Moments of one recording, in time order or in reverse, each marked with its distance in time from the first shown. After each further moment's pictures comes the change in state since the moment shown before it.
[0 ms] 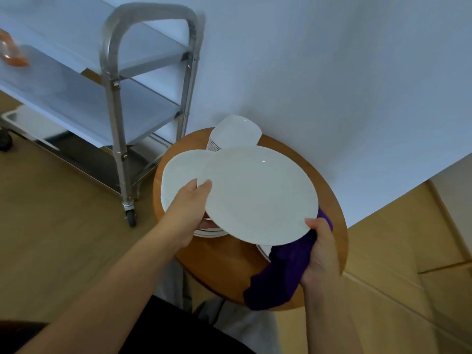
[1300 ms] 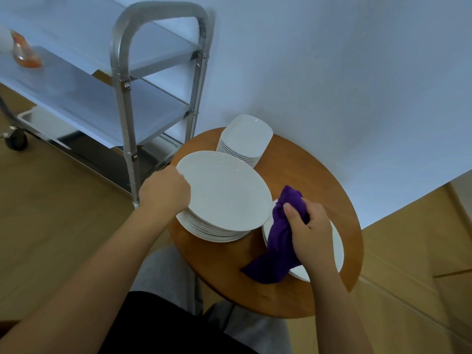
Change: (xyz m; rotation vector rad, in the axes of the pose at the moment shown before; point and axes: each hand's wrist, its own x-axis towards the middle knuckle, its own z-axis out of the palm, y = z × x) left_hand 0.062 0.003 -0.059 1.321 0.397 0.182; right_hand 0.031 0.008 0.024 -1.086 -0.069 -0.627
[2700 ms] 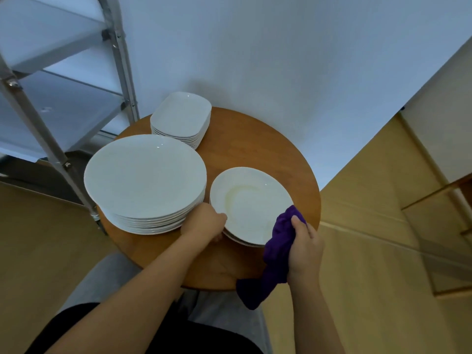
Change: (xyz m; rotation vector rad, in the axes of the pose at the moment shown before) left_hand -0.076 0.120 0.124 -0.228 -0.614 0.017; right_hand -0.049 0.097 -0.051 0.644 0.418 0.622
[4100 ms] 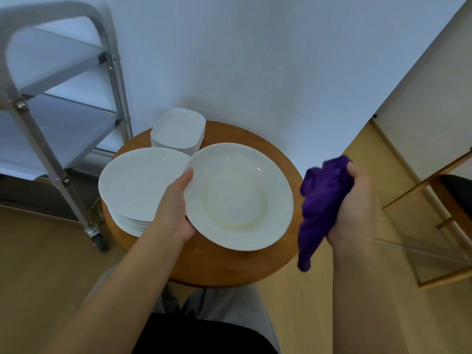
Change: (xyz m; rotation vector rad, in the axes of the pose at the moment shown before) left_hand -0.064 0.007 -0.087 -1.514 -0.267 0.152; right_hand -0.047 -0.120 -0.002 0.300 -0.047 -0.078
